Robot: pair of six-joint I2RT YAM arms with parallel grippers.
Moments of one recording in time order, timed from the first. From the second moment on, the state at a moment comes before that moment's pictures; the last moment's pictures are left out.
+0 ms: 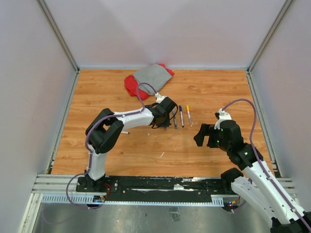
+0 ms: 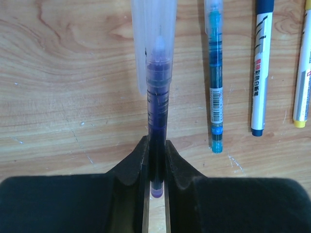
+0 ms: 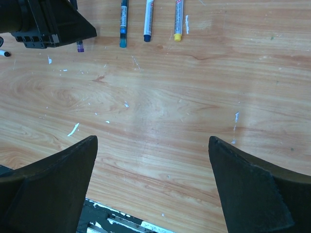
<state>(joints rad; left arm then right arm) -0.82 1.97 1.34 -0.36 -0.25 -0.77 0.45 0.60 0.58 -0.63 0.02 0.42</state>
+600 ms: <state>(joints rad) -0.81 1.98 1.33 -0.37 -0.23 -0.80 0.45 0.54 0.56 -0.61 0.00 0.45</state>
